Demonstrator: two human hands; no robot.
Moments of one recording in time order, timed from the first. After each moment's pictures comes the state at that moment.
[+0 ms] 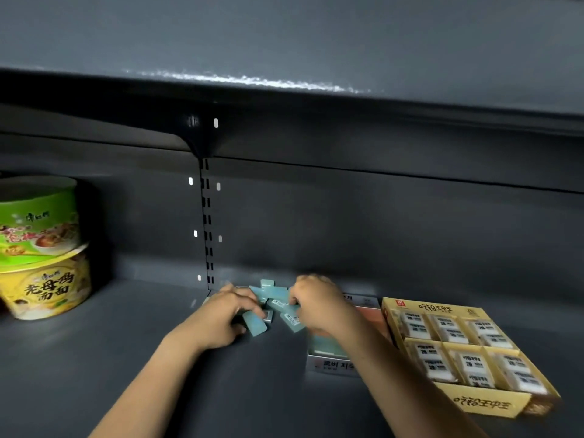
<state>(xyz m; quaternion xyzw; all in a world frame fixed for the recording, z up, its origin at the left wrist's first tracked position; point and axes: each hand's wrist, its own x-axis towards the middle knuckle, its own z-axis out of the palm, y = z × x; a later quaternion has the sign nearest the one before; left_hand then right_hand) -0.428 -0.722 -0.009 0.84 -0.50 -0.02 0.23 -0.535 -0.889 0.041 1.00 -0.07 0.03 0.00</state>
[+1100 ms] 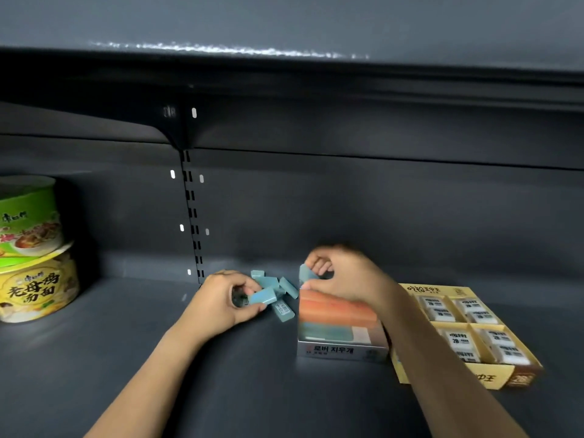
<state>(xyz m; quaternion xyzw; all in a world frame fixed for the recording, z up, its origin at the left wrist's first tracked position) -0.449 -0.733 0.001 0.80 -0.45 0.05 0.39 -0.578 -0.931 0.070 0.95 -0.09 0.13 -0.26</state>
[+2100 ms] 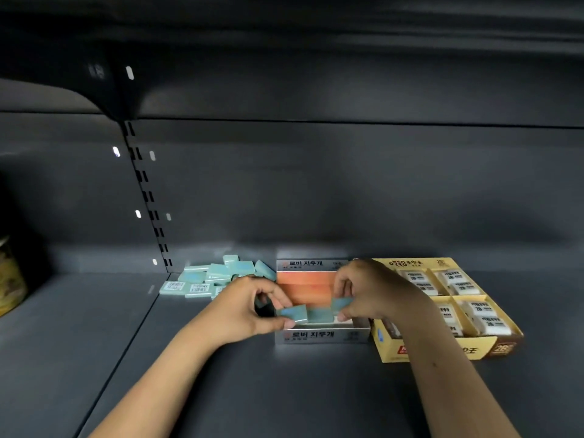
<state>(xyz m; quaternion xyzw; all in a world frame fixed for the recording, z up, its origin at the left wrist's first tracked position) -0.490 -0.784 -0.003 0.74 -0.51 -0.15 0.40 -0.634 -0.963 0.042 0.97 -0.16 0.01 -0.16</state>
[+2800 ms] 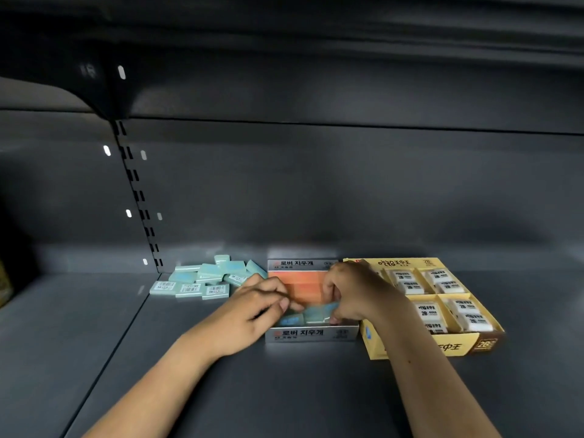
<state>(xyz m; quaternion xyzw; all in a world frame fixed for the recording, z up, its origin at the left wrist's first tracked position) -0.500 -0.792 -0.015 0.72 -0.62 -0.06 0.30 -0.632 -0.952 0.043 0.97 -0.19 0.00 -0.13</state>
